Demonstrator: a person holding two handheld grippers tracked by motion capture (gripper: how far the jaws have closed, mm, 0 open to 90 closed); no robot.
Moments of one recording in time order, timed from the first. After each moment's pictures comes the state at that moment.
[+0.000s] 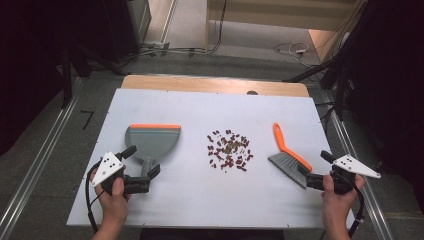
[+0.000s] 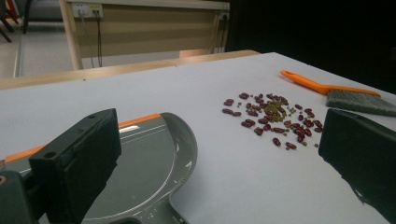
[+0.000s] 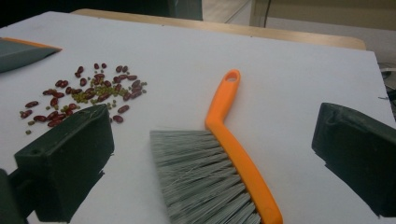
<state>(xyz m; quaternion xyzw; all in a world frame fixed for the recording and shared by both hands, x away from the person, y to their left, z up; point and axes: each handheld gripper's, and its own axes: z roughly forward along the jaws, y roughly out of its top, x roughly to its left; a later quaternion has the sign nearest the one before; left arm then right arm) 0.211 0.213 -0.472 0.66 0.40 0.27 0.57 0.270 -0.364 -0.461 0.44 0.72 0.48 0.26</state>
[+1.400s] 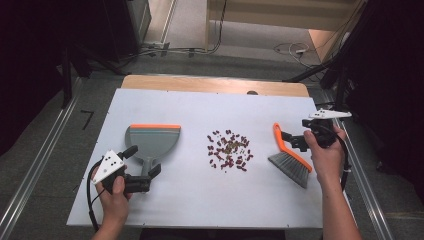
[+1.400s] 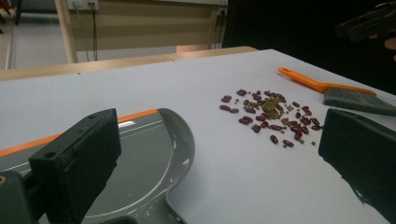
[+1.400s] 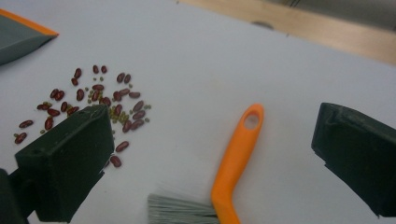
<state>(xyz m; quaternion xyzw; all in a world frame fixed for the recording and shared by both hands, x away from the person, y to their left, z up) 0.214 0.213 -0.473 0.67 0.41 0.25 0.57 0.376 -0.315 -0.411 0.43 0.80 0.38 0.16</state>
